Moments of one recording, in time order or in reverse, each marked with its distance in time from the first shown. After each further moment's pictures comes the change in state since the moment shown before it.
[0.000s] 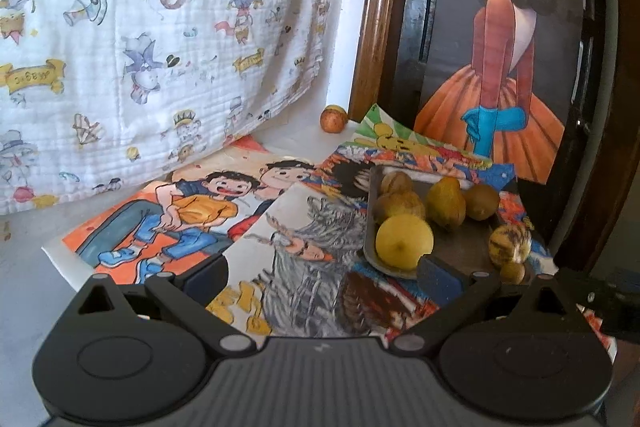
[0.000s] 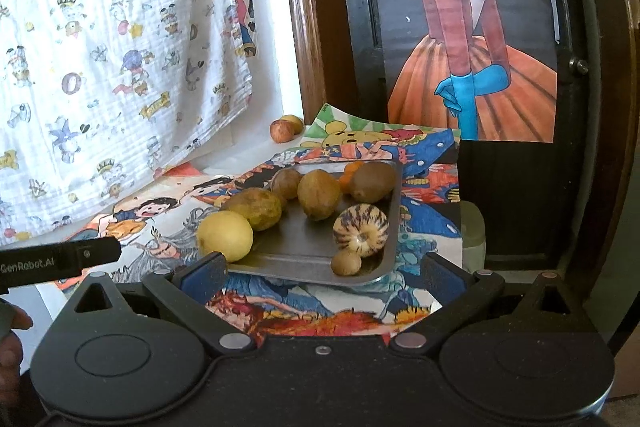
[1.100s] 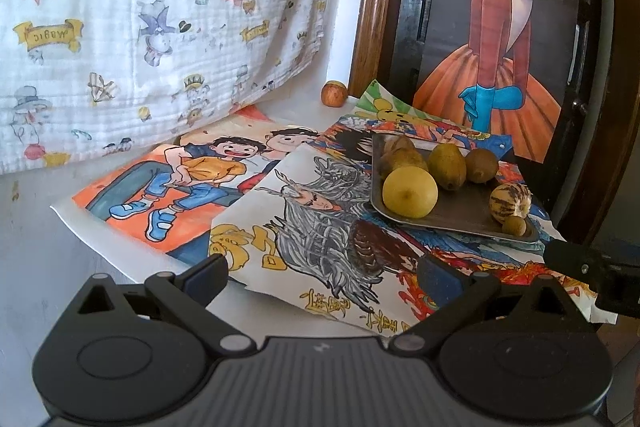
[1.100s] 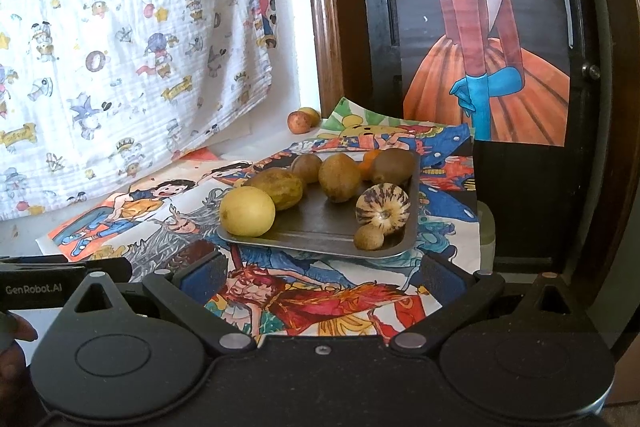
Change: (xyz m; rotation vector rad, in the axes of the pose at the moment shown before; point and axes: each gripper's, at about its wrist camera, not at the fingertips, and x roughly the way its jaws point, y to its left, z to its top) left arm -0.011 0.010 -0.029 -0.001 0.047 -0.013; right arm -0.007 0.015 -0.020 -0.041 0.001 0.030
